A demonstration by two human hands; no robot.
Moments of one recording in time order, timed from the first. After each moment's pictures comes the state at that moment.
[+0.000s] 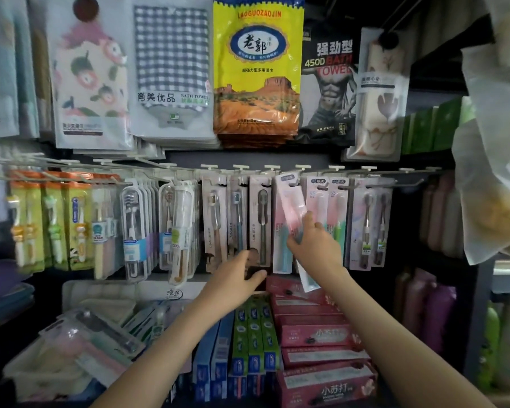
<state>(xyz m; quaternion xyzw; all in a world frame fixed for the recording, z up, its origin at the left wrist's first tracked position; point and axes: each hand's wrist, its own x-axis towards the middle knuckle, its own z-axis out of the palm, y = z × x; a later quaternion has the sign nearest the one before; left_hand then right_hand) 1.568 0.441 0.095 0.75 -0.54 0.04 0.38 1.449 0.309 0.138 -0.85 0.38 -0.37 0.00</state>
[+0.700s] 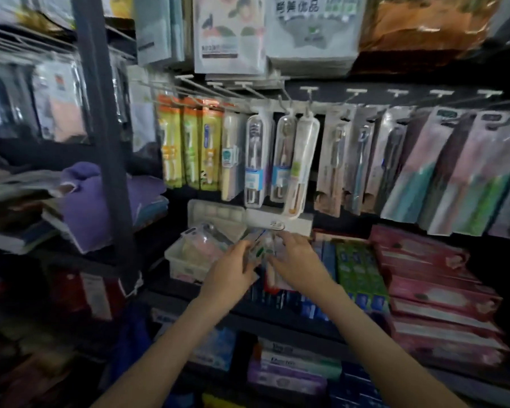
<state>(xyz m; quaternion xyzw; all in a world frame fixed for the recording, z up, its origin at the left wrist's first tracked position) 1.652 0.611 -0.010 0.83 -0.38 0.10 0.39 1.579 0.467 0.012 -0.96 0.11 -0.23 0.14</state>
